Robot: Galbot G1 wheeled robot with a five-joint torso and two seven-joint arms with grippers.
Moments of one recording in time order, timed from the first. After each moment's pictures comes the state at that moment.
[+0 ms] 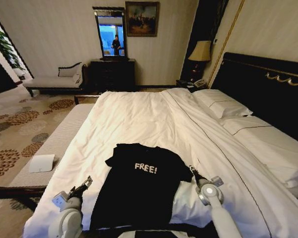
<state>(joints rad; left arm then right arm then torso) 1.68 -1.41 -0.74 -2.12 -0.78 0.38 -0.48 -1.32 1.31 0.64 1.70 1.28 -0.22 0.53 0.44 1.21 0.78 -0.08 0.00</state>
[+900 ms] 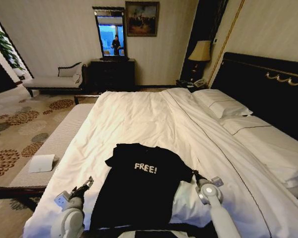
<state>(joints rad) 1.66 -1.41 -0.72 -2.10 -0.77 0.37 -0.48 -1.30 1.32 0.67 1.66 1.29 -0.19 0.52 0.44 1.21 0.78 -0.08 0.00</state>
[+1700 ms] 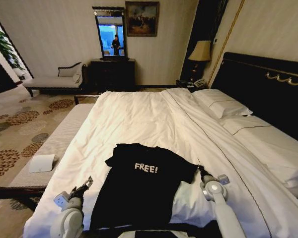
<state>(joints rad) 1.67 -1.40 -0.73 -2.08 -0.78 0.36 -0.46 -1.26 1.33 0.71 1.64 1.28 -0.14 0.45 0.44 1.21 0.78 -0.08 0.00</state>
